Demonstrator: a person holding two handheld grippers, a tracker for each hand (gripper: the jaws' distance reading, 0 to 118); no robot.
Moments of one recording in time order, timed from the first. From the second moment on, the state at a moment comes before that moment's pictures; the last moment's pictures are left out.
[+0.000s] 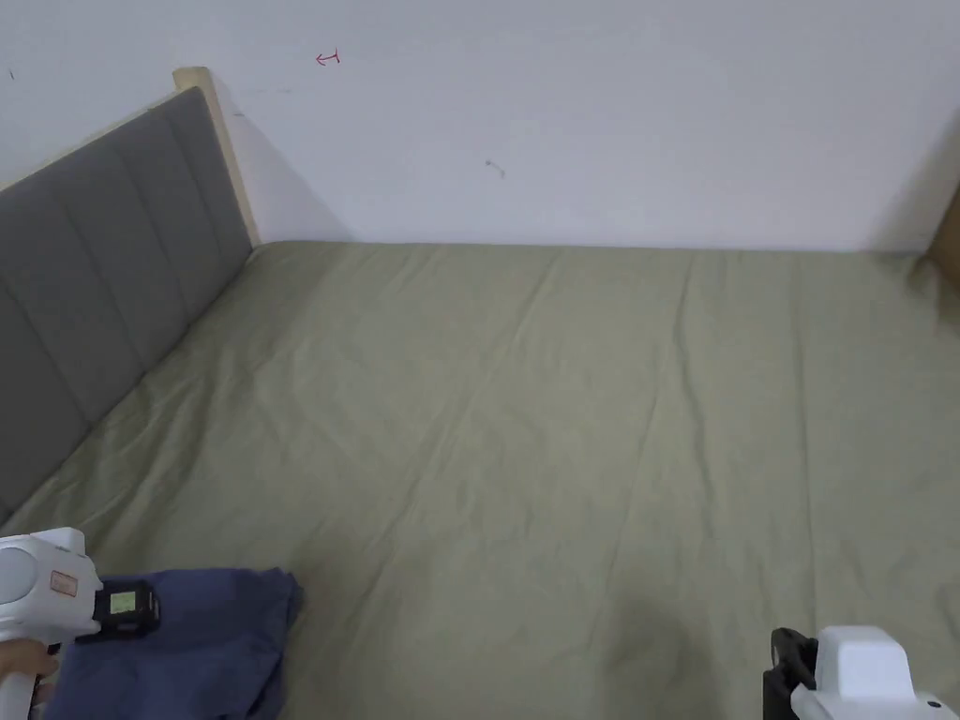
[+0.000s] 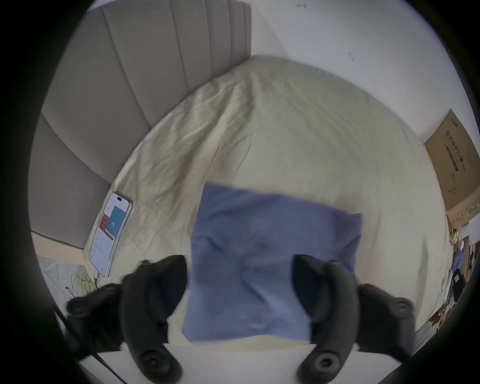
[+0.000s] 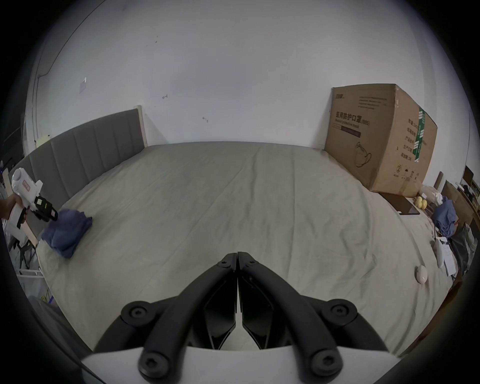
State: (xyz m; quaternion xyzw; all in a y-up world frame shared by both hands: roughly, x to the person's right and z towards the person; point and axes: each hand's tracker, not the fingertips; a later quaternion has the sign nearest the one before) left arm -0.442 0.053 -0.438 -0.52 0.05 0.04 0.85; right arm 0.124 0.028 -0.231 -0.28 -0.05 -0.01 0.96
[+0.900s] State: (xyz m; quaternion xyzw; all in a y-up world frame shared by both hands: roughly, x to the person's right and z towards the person) left arm -0.233 0.290 -0.264 -0.02 -0.07 0.04 1.00; right arm 0.159 0.257 -0.148 -0.02 -0.09 0.05 0.99
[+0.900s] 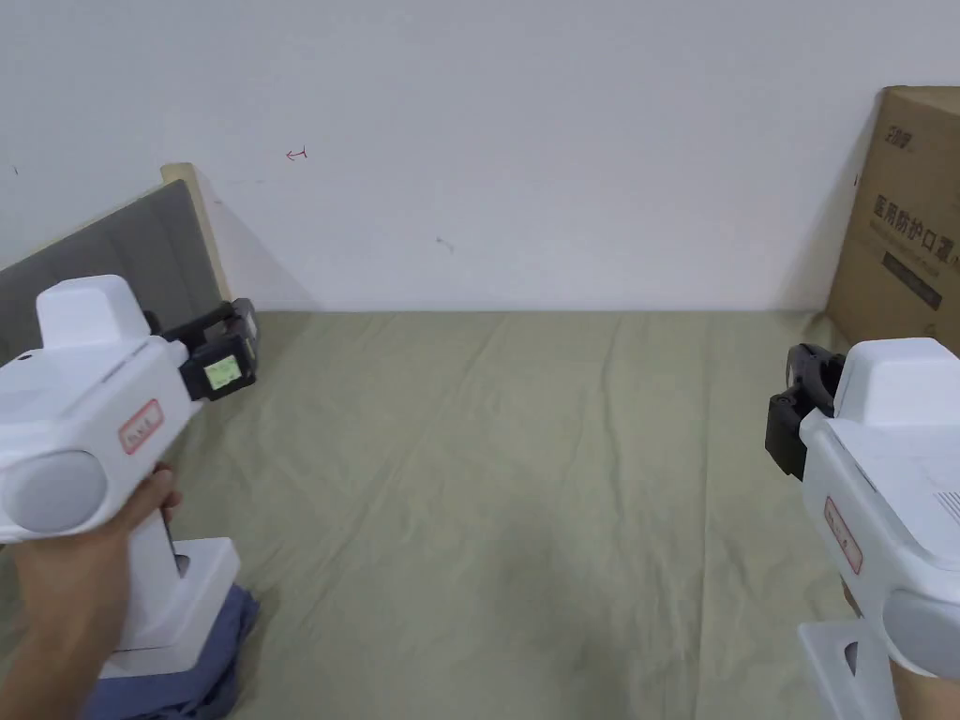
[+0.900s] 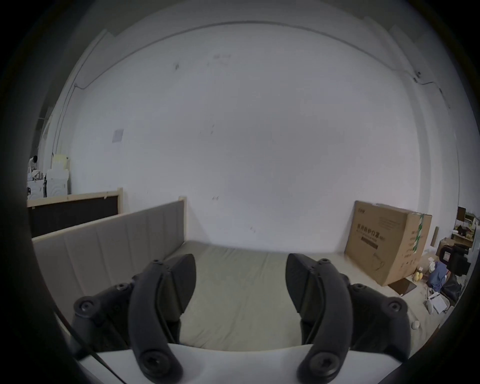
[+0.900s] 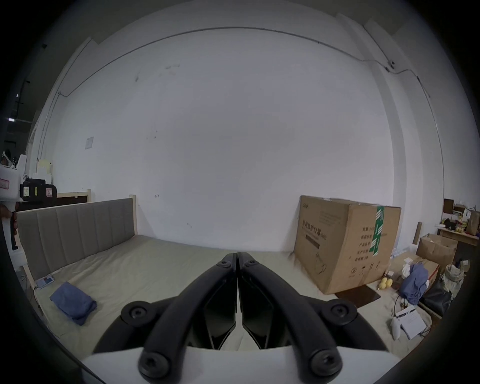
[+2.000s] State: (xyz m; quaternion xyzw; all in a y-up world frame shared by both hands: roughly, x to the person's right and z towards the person) left arm -0.166 0.238 -0.255 0.01 -0.14 -0.02 0.99; right arm 0.163 0.259 -0.130 0.00 -0.11 0.06 0.99
